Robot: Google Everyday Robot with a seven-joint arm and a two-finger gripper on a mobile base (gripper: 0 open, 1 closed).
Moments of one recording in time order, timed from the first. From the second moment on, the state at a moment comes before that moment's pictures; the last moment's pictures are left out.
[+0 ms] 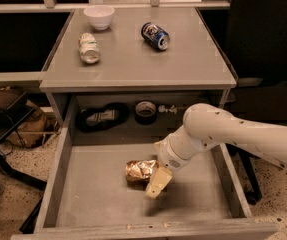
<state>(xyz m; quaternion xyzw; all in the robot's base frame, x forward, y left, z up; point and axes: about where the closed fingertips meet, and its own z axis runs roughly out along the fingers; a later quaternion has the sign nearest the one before) 0.478 -0.034 0.623 -0.60 0.75 0.20 0.18</state>
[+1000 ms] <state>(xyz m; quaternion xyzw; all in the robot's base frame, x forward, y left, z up) 0.482 -0.023 0.610 -0.60 0.75 0.21 0.18</state>
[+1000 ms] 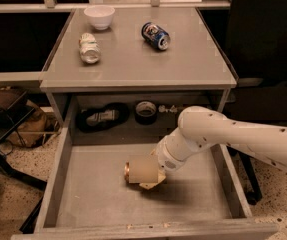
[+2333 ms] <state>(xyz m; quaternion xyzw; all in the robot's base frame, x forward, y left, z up) 0.527 -0.033 0.873 -0.63 0.72 0.14 0.28</state>
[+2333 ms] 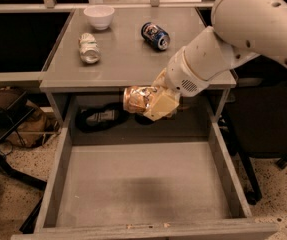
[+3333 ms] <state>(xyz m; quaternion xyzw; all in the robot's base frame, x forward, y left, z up) 0.590 -0.004 0.901 -0.65 0.69 0.09 0.30</state>
